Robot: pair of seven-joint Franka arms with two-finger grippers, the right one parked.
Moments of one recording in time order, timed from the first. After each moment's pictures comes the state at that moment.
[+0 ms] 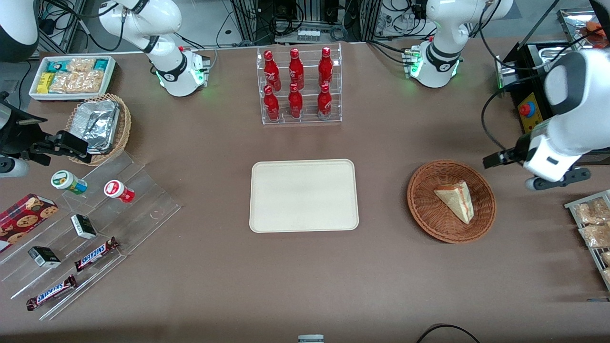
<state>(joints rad) 0.01 0.06 -0.02 -1.95 -0.01 1.87 -0.30</state>
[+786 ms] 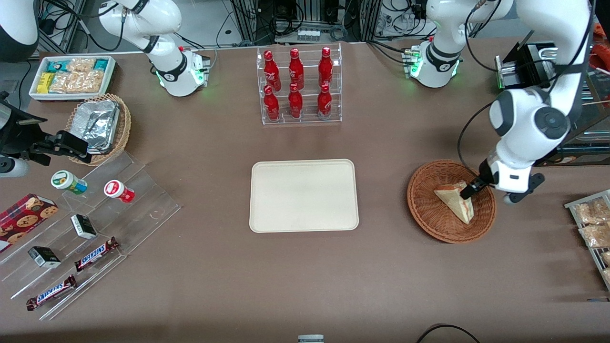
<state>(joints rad) 0.00 0.16 -0.03 -2.26 -0.01 2.52 -0.64</state>
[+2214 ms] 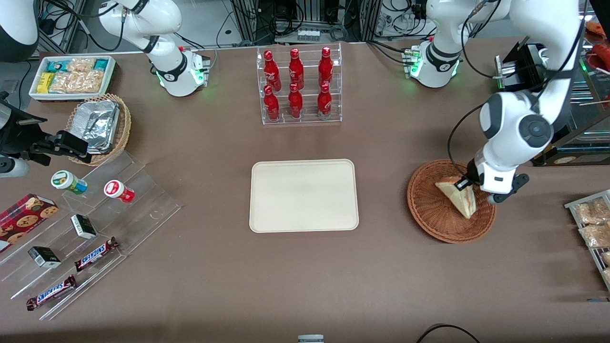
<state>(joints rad) -0.05 0.10 -0.04 -2.19 -0.01 2.23 -0.65</state>
